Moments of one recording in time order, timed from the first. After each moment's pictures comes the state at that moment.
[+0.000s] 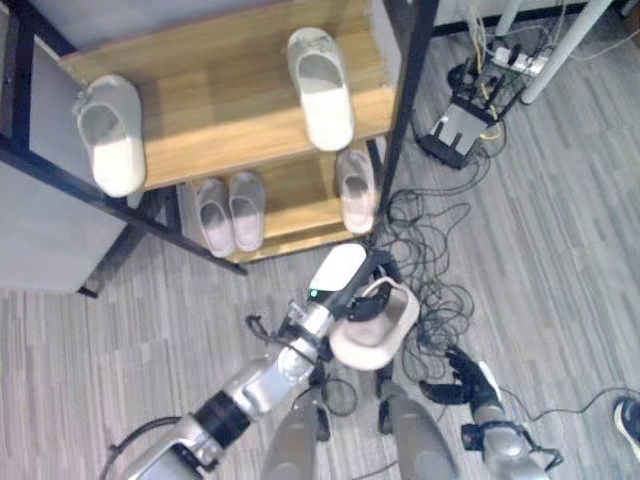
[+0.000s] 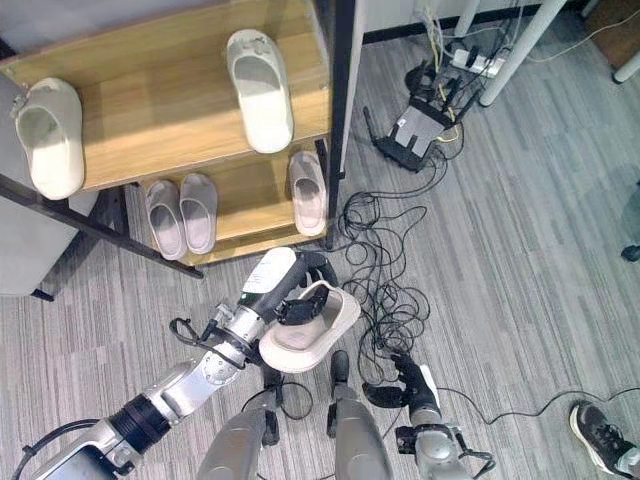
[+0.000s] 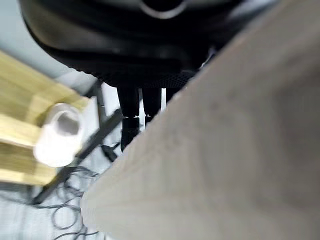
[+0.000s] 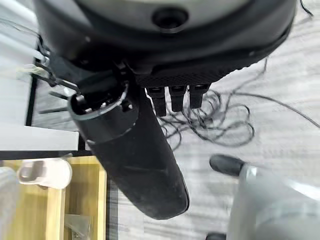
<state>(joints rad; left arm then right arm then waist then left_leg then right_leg) -0.38 0.42 -0.66 0.16 0.41 -0.13 0.32 0.04 -0.33 0.27 0.67 0.24 -0.22 -0.20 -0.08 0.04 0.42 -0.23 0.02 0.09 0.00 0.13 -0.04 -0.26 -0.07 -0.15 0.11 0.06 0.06</state>
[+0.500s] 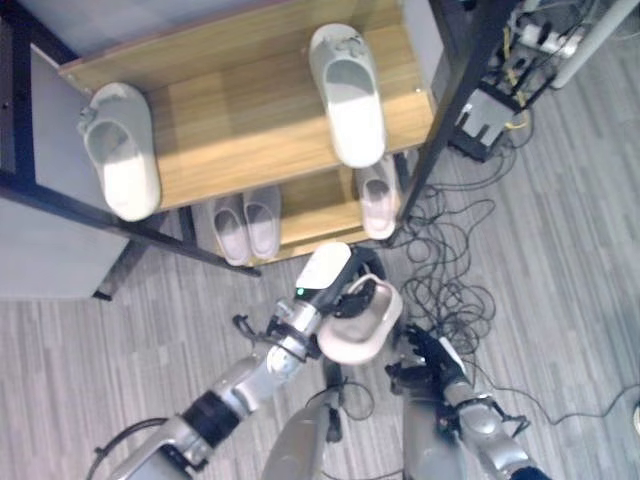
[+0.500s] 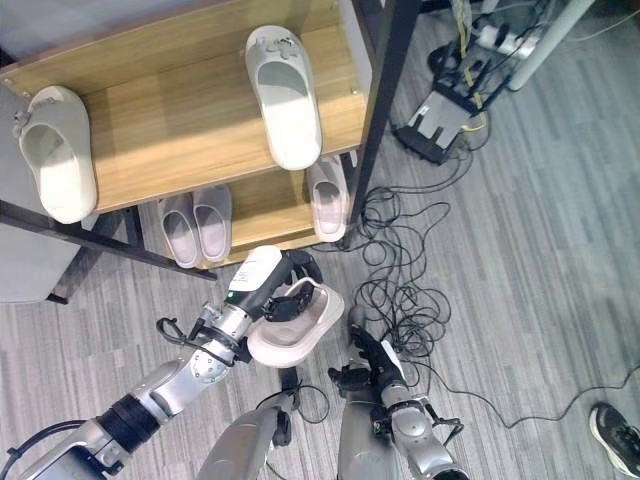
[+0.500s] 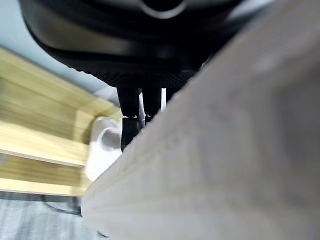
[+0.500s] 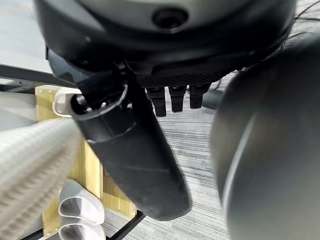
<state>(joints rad) -0.39 0.45 -0.65 0.21 0.41 -0.14 0.34 -0.05 -0.37 0.42 0.60 0.19 -0.22 -0.12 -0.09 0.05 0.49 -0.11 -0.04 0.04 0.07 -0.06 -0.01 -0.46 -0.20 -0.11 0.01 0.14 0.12</state>
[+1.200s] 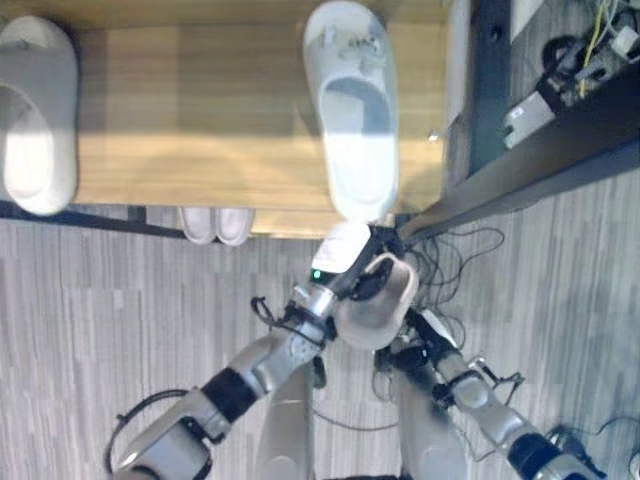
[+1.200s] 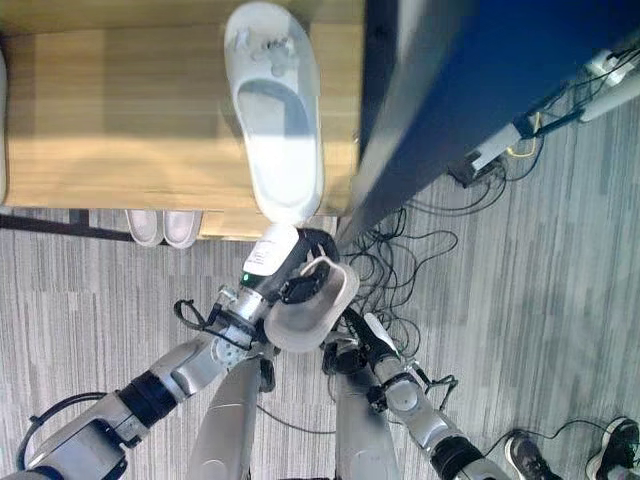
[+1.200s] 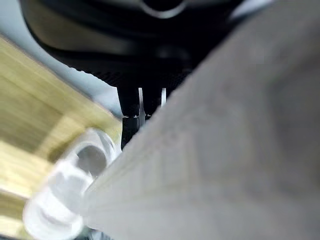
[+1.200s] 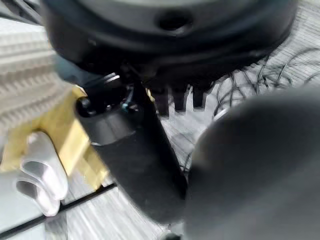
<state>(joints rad) -0.57 0.41 -0.70 0.26 0.50 -0.13 0.51 -0.22 -0.43 0.55 0.58 0.04 -0.22 -0.18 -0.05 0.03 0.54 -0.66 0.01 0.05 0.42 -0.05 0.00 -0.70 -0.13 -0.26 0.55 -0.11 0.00</state>
